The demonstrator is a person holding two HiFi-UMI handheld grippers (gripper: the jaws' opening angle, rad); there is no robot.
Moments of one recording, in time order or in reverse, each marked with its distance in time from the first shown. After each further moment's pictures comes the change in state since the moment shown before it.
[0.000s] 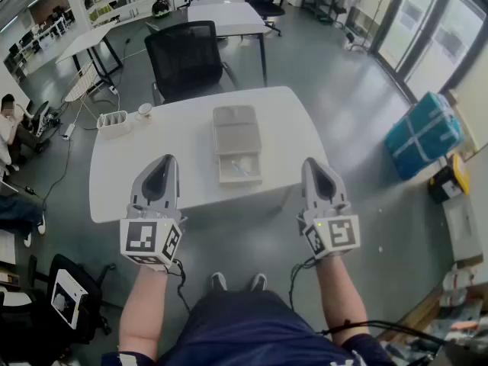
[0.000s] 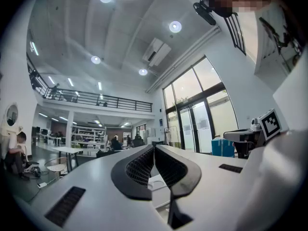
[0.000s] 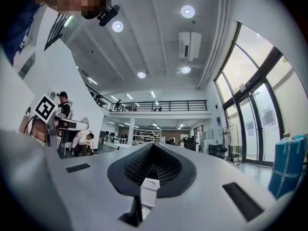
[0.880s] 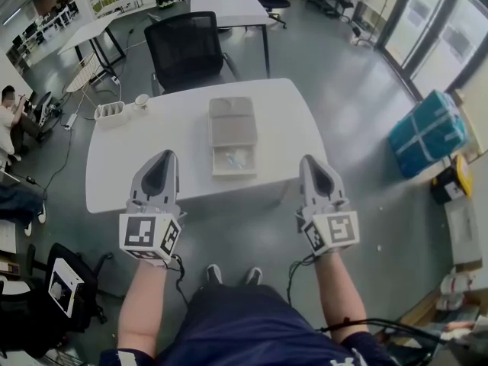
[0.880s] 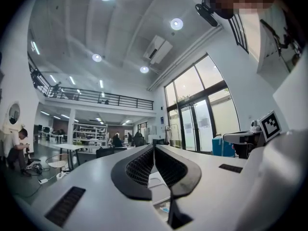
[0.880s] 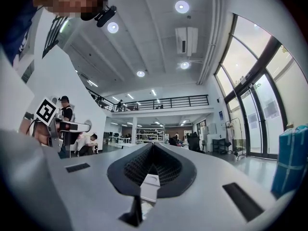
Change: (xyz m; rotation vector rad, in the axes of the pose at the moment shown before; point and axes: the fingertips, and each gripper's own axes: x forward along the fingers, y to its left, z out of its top) left arm 0.011 -0.034 -0.013 -0.015 0.030 0.019; right arm -0.008 -0.030 -0.021 0.054 0.028 0.046
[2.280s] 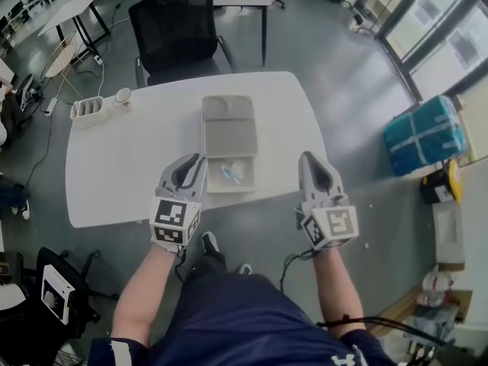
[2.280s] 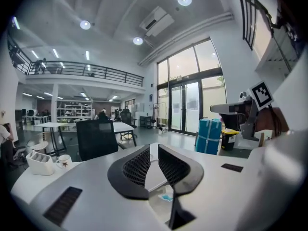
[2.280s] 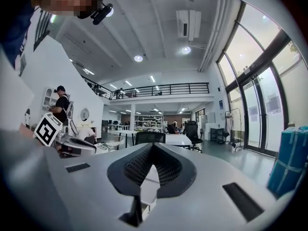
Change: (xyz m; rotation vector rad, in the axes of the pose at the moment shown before) left arm 0.149 0.008 -0.160 -0.036 0.285 -0.184; right arm 0.130 -0.038 -0.071 -0.005 0.167 -0.009
